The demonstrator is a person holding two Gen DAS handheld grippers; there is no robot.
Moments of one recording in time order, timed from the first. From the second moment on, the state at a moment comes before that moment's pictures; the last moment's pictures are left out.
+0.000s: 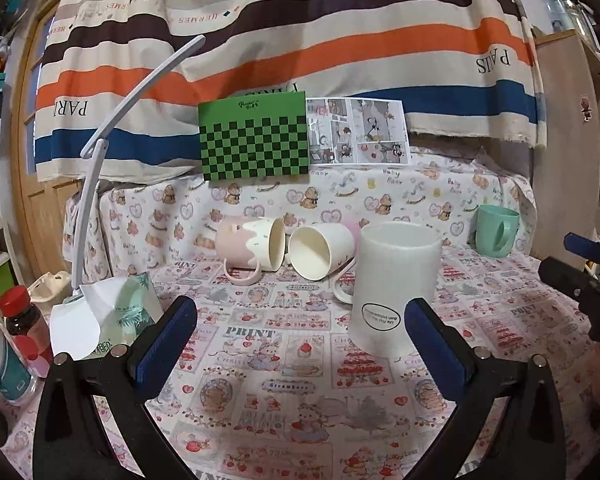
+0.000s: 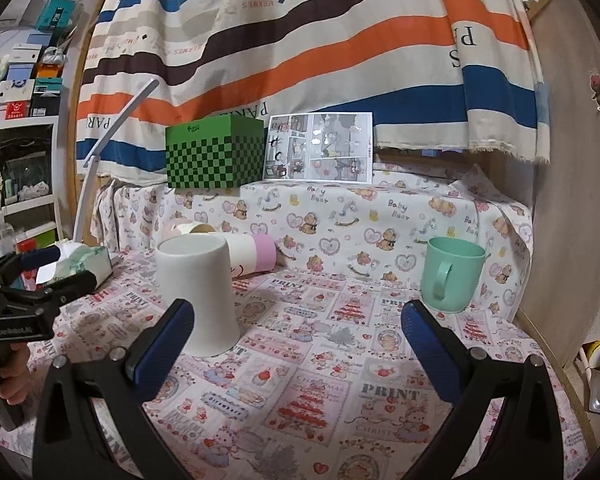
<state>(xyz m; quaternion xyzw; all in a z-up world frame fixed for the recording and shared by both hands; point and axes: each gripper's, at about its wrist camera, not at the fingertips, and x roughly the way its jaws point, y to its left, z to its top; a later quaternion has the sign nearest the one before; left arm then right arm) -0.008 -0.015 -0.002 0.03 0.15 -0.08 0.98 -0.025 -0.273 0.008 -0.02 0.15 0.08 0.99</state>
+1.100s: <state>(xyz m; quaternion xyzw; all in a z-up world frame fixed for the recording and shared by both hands) -0.004 -0.010 -0.005 0.02 0.16 -0.05 0.99 -0.020 -0.276 0.006 -0.01 0.16 0.07 0.98</state>
